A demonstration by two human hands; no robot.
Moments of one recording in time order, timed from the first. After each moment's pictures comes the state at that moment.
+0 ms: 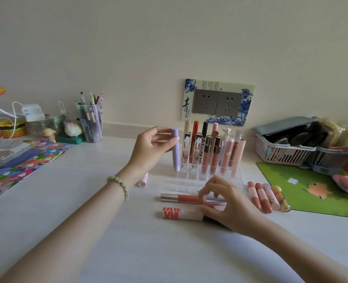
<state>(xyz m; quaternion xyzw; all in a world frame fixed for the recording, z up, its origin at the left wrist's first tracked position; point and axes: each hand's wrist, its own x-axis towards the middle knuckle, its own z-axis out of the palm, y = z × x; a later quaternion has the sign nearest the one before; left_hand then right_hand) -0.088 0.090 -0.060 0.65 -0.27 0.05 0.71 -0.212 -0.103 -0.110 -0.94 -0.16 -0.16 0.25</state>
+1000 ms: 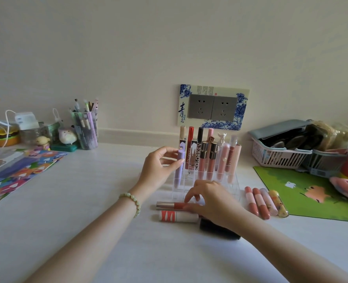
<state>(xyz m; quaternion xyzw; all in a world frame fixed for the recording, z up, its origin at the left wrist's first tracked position) -0.075 0.061 -0.094 0.73 -0.28 0.10 0.62 -0.181 -0.084 -0.097 -0.98 -0.11 -0.10 0.13</state>
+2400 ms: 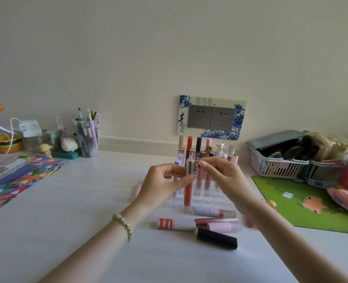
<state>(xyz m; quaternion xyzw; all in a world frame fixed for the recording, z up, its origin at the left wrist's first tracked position) -0.124 0.066 -0.076 0.71 -0.31 0.04 0.63 -0.183 -0.100 -0.050 -0.81 -0.05 -0.20 0.55</state>
